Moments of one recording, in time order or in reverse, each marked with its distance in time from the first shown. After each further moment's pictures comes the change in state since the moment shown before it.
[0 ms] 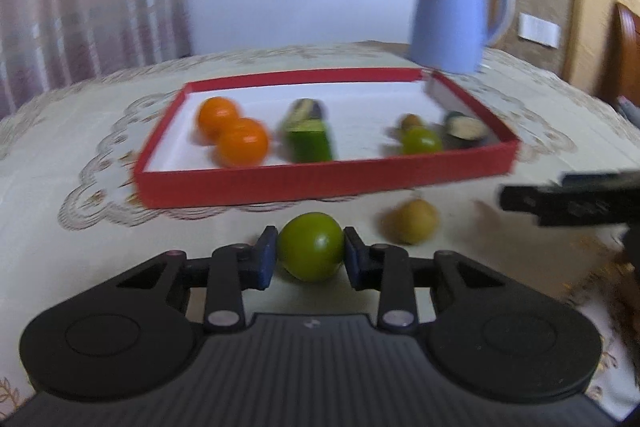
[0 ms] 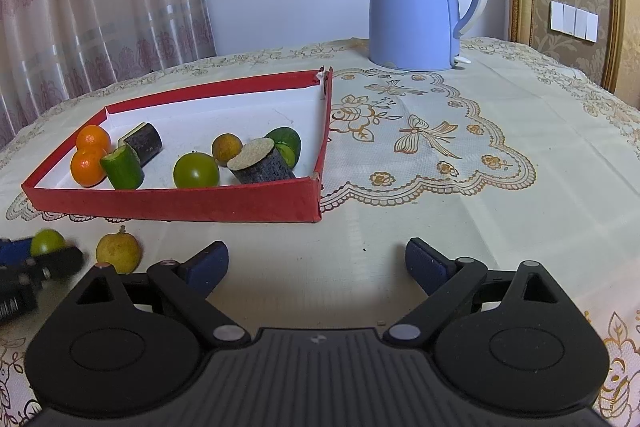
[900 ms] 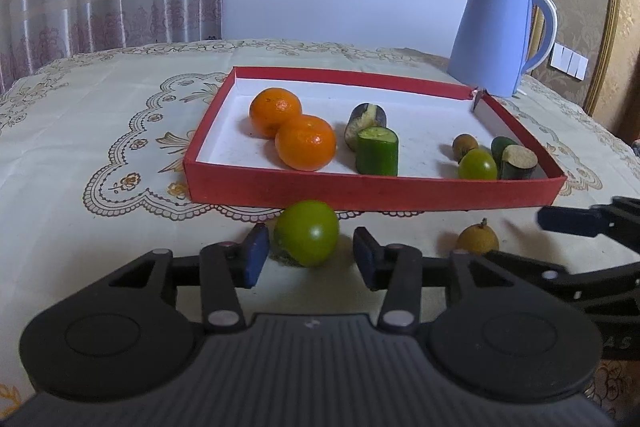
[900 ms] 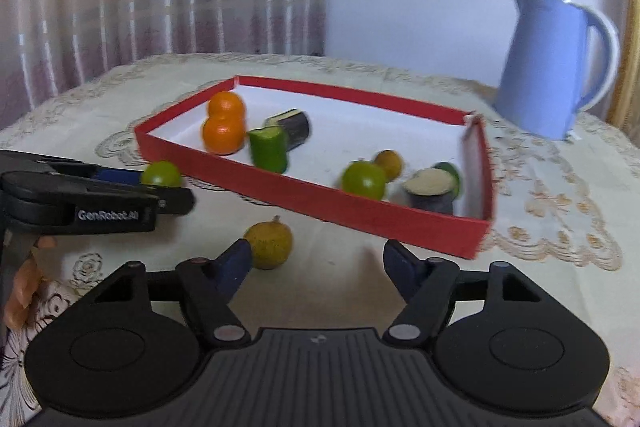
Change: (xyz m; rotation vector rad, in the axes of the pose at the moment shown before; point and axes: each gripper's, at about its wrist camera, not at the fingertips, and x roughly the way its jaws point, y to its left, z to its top) left arm 0.008 0.037 0.004 -0.103 0.010 0.008; right arm -0.011 0.083 -0.003 -0.293 -0.024 0.205
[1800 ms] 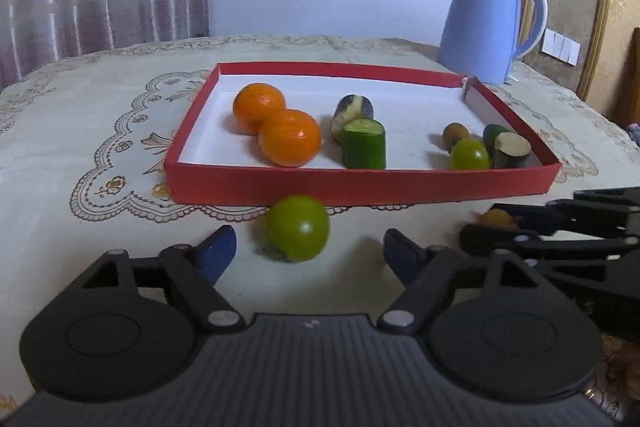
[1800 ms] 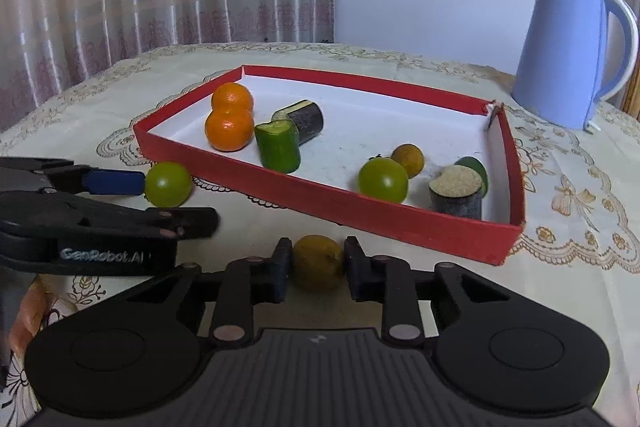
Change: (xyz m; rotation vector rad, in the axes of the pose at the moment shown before) left arm 0.005 -0.005 0.001 0.029 0.019 -0.023; right arm 0.014 -0.002 0.005 0.022 0.036 0.022
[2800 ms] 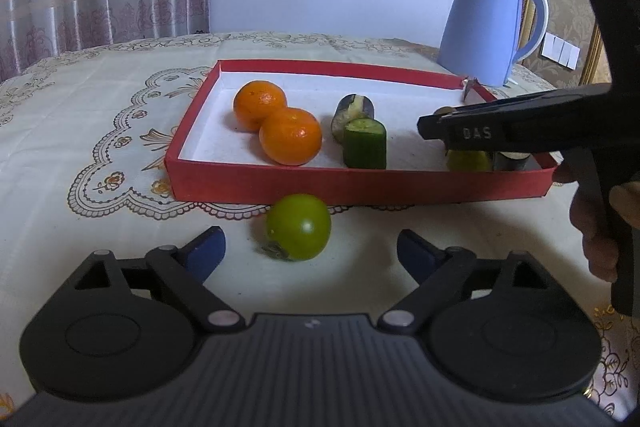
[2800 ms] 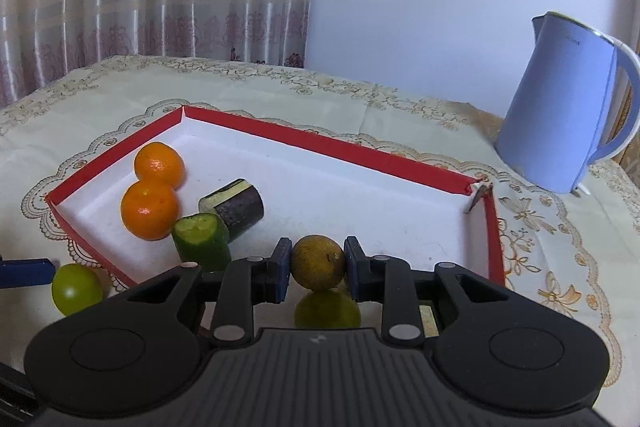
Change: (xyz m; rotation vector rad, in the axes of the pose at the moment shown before) left arm 0.001 0.002 0.000 -0.012 0.004 -0.005; right arm 0.056 -0.013 0.069 -0.063 -0.014 -0.108
